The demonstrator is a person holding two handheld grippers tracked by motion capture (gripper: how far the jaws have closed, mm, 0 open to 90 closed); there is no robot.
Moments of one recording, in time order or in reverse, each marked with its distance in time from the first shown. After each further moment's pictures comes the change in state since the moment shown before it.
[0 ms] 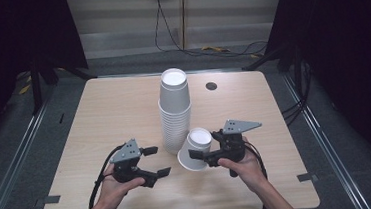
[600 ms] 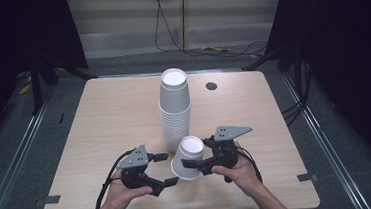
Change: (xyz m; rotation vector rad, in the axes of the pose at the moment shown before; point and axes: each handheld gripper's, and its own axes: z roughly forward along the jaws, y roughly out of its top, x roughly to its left) left arm -0.017 -0.003 0.014 0.005 -0.118 0.053; right arm 0.015 -0.007 0.016 0.039 0.077 -0.015
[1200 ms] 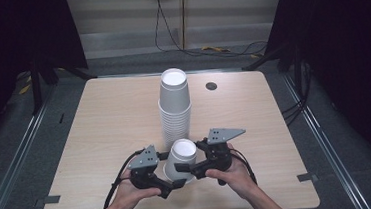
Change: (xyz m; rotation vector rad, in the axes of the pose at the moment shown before) left arm -0.004 0.004 0.020 0.008 0.003 0.003; right arm 0.013 0.004 0.014 -0.011 0.046 -0.004
